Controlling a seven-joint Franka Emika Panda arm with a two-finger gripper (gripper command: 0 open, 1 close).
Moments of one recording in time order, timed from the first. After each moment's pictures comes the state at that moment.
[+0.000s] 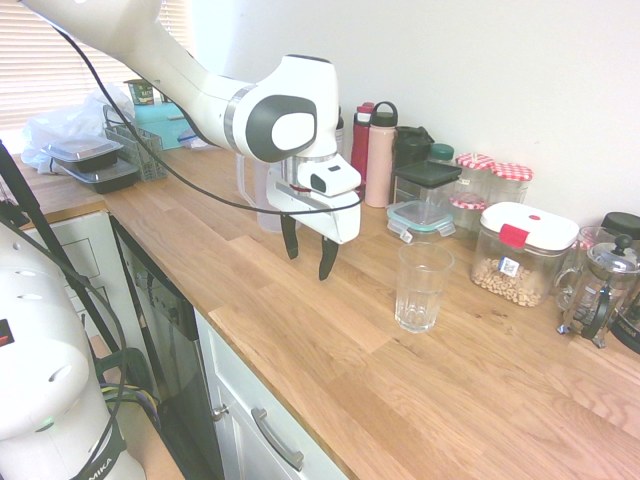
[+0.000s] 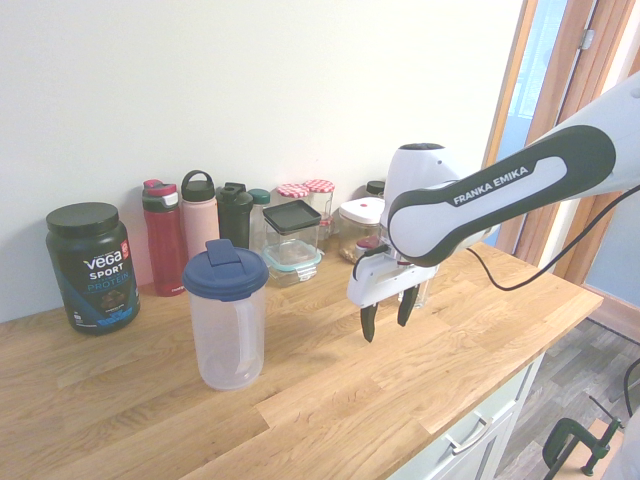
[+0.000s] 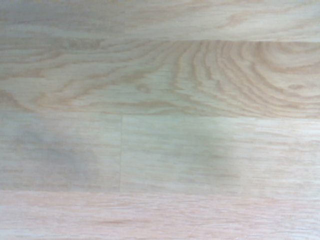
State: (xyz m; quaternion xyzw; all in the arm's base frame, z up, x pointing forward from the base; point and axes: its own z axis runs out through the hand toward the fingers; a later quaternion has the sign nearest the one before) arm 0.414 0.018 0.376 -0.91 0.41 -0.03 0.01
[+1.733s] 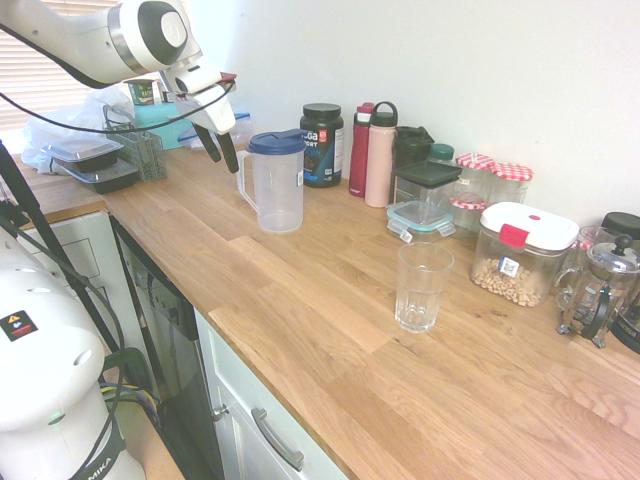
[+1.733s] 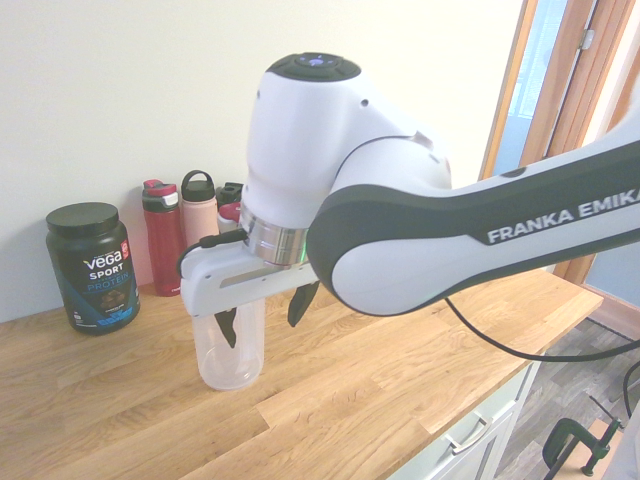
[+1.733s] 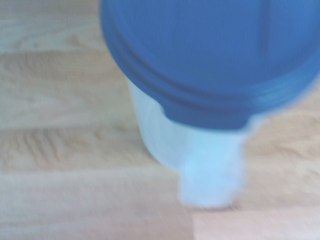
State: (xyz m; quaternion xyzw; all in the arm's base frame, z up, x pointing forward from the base) arm 0.379 0.301 0.480 -0.88 0.43 -0.18 0.05
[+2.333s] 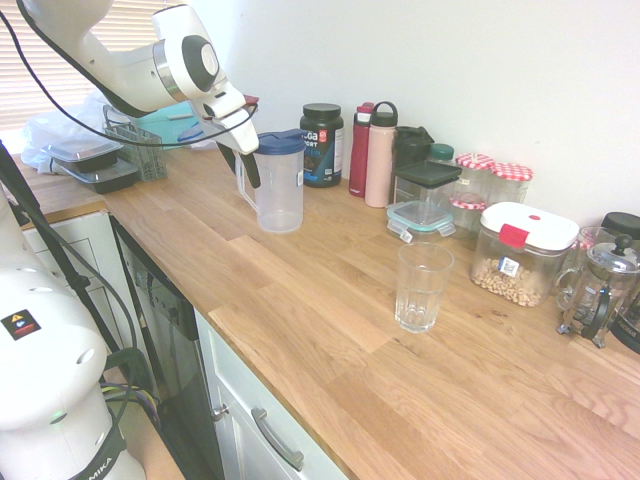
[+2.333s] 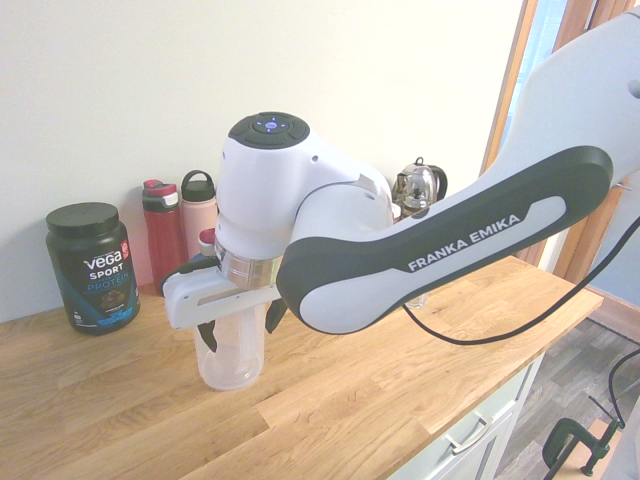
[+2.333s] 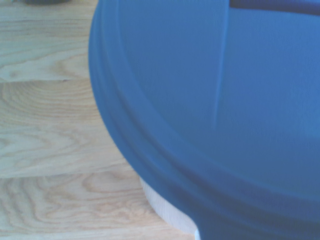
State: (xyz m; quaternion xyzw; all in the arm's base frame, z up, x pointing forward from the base) arm 0.421 0.297 0.441 -0.88 0.44 -0.19 0.05
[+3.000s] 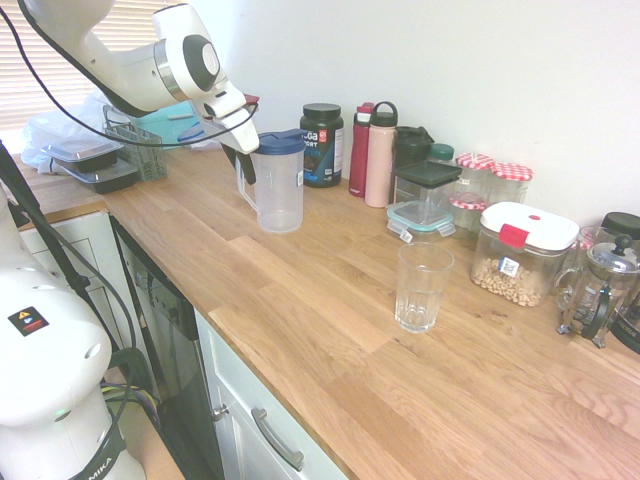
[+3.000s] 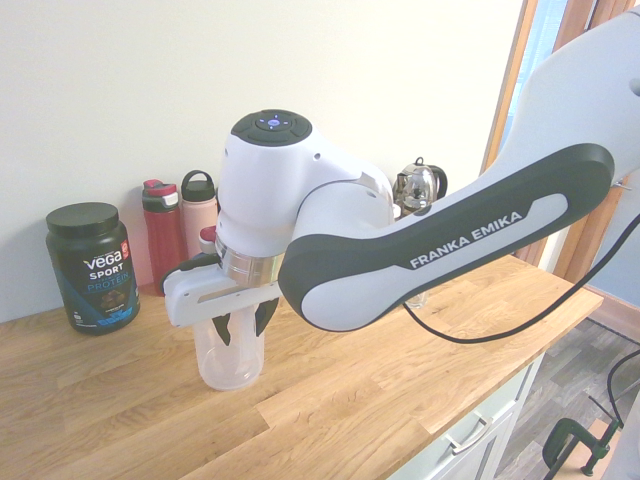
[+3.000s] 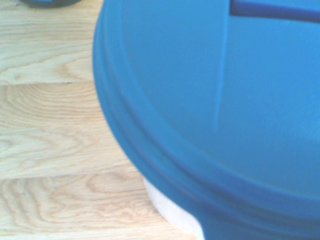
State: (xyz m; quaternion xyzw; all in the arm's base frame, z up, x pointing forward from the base) arm 0.419 0.299 0.442 -0.88 0.43 -0.19 0.05
